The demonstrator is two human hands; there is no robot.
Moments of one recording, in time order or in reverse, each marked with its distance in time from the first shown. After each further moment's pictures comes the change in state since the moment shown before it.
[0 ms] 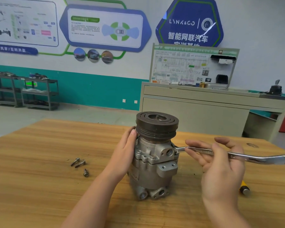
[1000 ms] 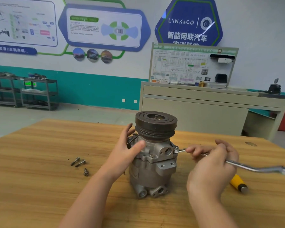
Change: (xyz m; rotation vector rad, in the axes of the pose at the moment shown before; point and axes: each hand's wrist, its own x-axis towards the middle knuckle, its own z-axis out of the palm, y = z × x) left_hand -0.007 0.005 -0.012 0.030 -0.148 0.023; right_hand 0.001 0.012 0.023 0.030 0.375 0.015
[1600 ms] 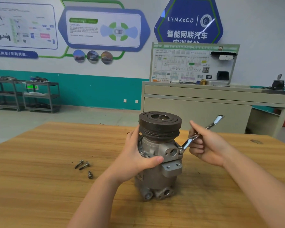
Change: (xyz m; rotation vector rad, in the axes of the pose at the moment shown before) left_hand 0.001 0.009 0.002 0.152 -0.139 0.059; right_hand 0.102 0.030 0.007 -0.181 -0.821 0.918
